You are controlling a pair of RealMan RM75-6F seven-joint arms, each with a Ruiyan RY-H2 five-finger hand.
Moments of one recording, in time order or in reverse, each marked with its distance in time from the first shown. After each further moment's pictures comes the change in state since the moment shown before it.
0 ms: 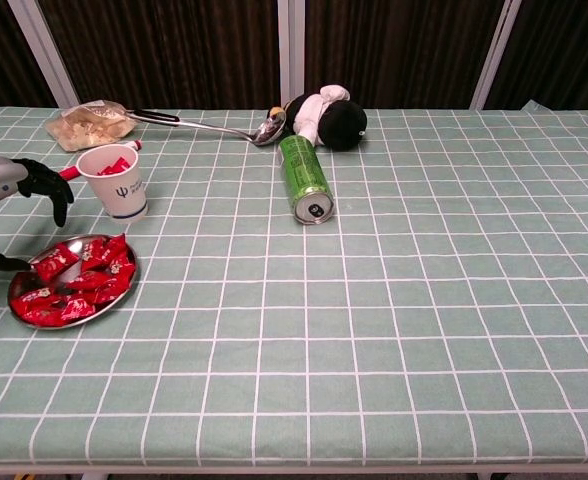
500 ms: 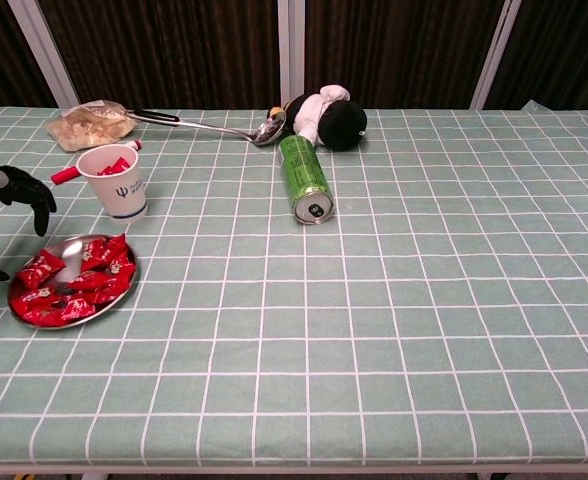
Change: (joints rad) left arm 0.017 0.076 0.023 -0.109 -0.017 -0.001 0.058; right arm -0.002 -0.002 -0.002 0.003 -0.010 0.007 0.005
